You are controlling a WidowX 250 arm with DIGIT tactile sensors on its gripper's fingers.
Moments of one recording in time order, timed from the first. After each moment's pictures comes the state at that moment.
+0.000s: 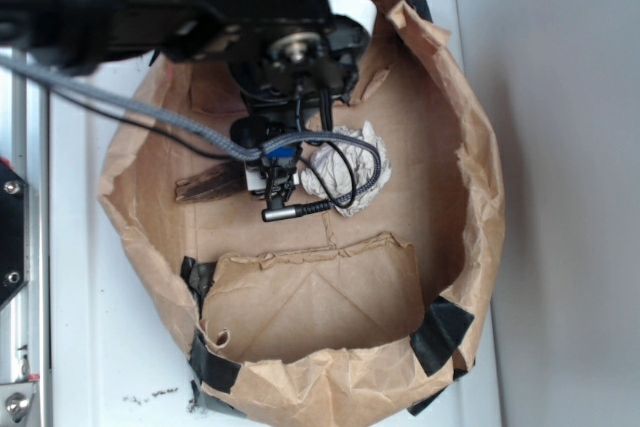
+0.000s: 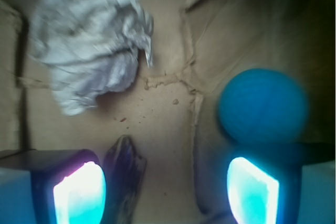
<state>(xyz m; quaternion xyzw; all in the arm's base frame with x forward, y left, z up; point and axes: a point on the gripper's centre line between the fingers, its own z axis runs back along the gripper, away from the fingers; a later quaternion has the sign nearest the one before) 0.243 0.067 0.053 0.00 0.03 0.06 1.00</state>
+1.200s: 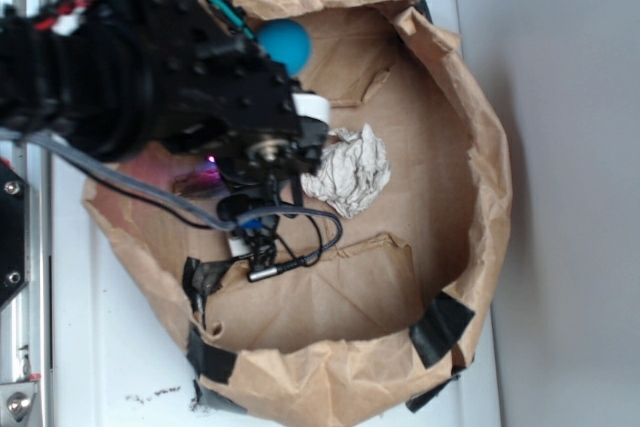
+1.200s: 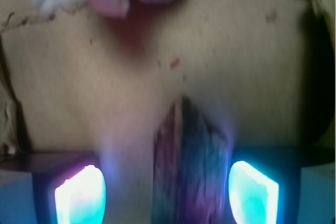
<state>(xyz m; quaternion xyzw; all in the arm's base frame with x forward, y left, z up) 0.235 0.029 0.008 -0.01 0.04 0.11 0.99</state>
